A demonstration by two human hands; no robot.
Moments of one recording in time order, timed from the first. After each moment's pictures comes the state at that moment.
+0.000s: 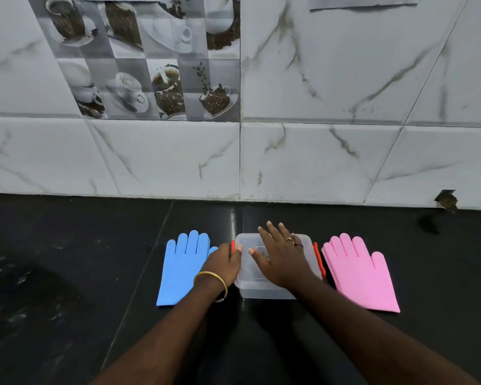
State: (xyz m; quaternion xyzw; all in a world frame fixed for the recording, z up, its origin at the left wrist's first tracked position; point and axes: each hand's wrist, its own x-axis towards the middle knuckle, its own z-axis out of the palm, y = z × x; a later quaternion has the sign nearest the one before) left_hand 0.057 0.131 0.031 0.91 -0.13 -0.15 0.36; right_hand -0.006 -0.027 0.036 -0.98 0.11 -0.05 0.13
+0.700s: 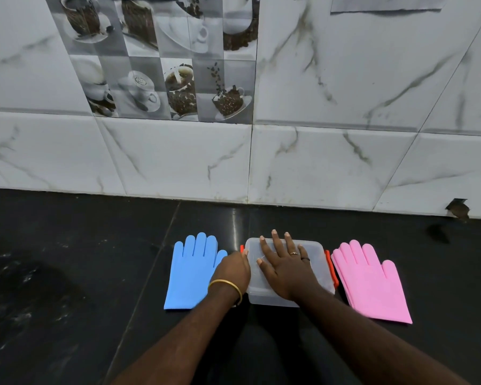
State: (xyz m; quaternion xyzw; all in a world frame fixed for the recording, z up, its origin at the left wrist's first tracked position) left_hand 0.066 0.125 0.008 0.96 -0.17 -0.09 0.21; right_hand -0.001 -0.020 0.011 -0.99 0.09 0.03 0.07
